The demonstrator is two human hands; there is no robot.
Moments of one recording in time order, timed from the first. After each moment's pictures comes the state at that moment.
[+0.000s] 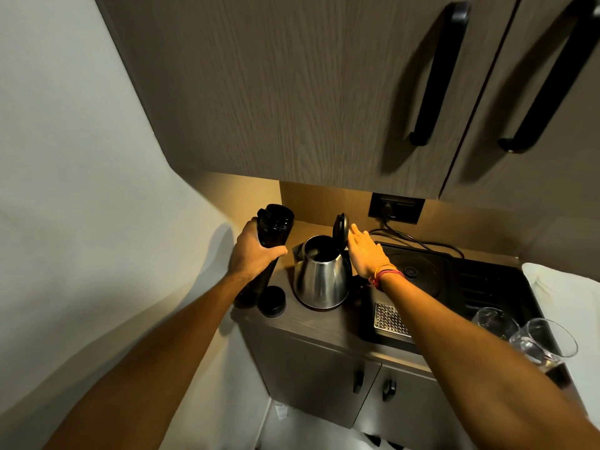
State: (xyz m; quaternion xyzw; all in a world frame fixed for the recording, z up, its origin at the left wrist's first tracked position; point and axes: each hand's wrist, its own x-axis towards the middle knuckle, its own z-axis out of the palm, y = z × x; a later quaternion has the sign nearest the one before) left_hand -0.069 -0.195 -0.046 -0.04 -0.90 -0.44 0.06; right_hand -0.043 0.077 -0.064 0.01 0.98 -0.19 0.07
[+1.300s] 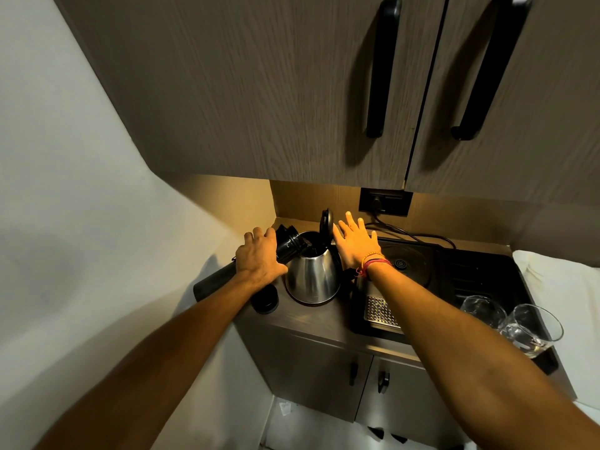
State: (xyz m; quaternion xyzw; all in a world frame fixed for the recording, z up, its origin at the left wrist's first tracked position) left_hand -0.053 -0.149 -0.043 -0.08 -1.00 0.01 0.05; right_hand -0.047 0.088 -0.063 0.02 0.99 -0.15 0.06
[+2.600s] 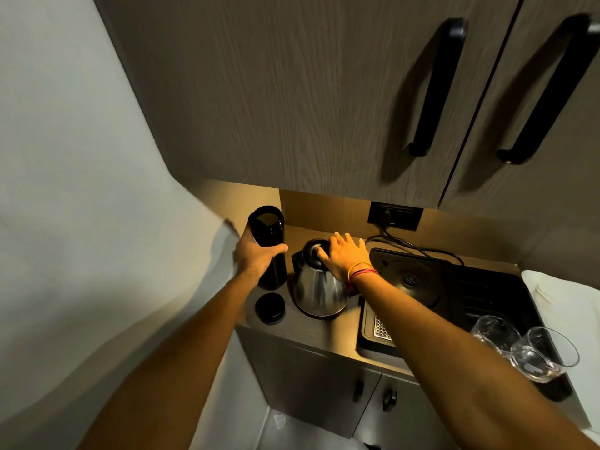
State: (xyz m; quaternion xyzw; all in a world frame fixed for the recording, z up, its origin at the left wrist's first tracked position) left_hand -0.087 -0.178 -0.053 0.08 -0.83 -0.54 0.09; right_hand -0.063 0.035 -0.058 0.02 0.99 -0.12 0.03
